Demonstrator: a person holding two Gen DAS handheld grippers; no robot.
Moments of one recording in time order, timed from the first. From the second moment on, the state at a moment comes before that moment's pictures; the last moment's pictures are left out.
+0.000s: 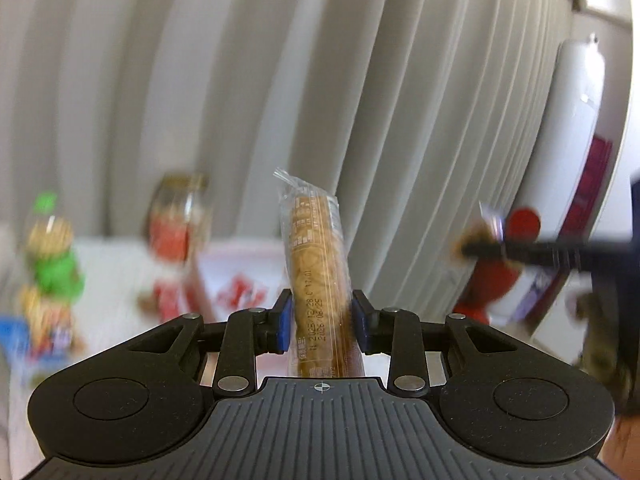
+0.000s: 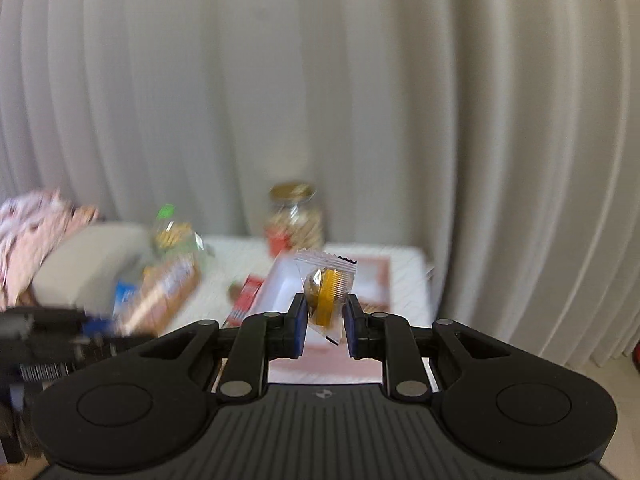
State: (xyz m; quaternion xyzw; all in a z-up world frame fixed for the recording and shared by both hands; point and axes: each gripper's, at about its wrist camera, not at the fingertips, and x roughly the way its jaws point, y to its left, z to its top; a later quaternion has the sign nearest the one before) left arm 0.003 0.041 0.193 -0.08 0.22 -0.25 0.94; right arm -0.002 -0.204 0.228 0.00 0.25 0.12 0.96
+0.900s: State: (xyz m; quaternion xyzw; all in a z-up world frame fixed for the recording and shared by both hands) left arm 0.212 0.005 0.130 -0.10 0.30 -0.19 0.93; right arm 0.143 -0.230 0.162 0.06 0.31 0.12 0.94
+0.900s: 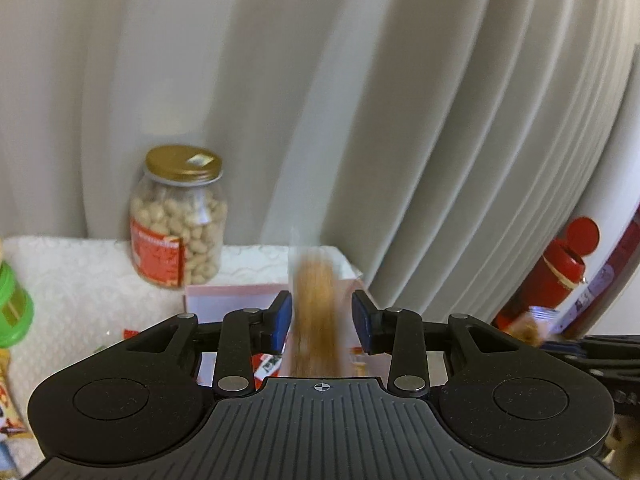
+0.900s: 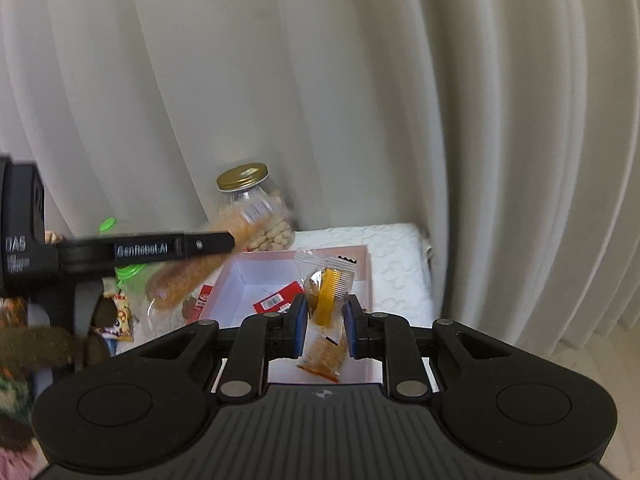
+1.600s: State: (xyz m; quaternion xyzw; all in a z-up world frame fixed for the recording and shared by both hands) left arm 0.198 0.128 0.066 -0.18 0.38 -0.07 0.91; right arm 0.205 -0.189 0.108 0.06 0.41 0.14 0.90
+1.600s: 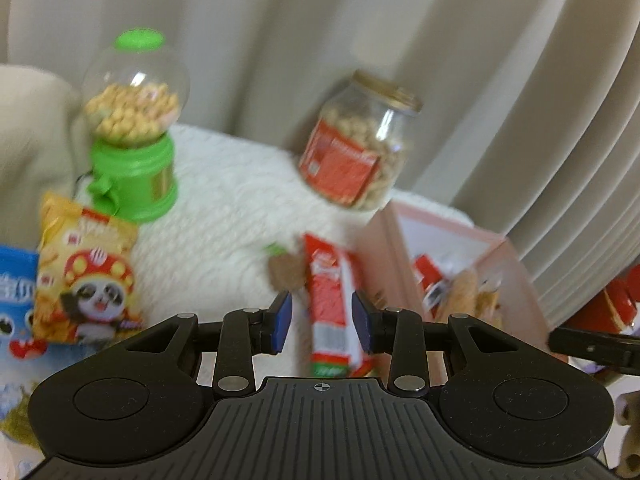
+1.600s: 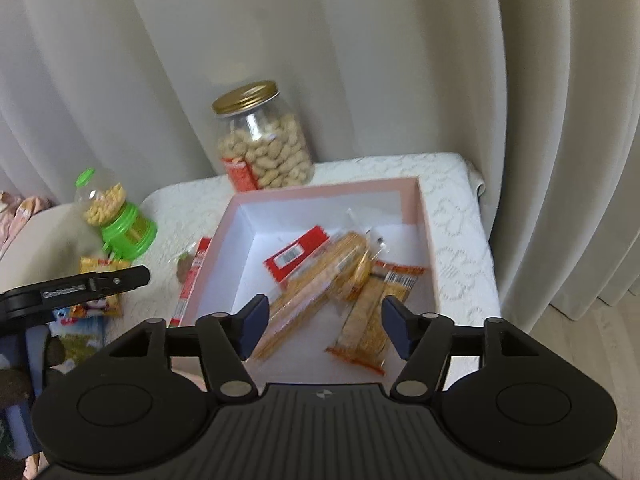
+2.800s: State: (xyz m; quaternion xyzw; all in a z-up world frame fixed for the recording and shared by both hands) left arm 0.180 0.155 0.029 -0.09 0.43 -0.09 0.90; right arm 0.136 -0.112 0.060 -0.05 0.44 0.20 0.87
